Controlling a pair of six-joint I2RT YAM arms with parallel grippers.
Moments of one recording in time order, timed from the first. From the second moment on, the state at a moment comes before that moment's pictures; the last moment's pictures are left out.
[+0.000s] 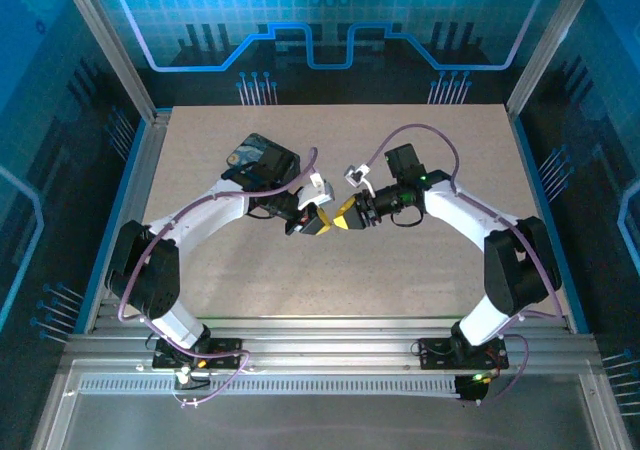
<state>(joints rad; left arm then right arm) -0.47 1.62 1.22 -0.69 0.84 0.59 0.39 1.62 1.12 -0.51 -1.12 -0.23</state>
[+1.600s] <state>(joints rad) -0.38 1.54 0.88 0.00 0.84 -0.10 0.34 1.63 0.94 -0.04 -1.06 0.48</state>
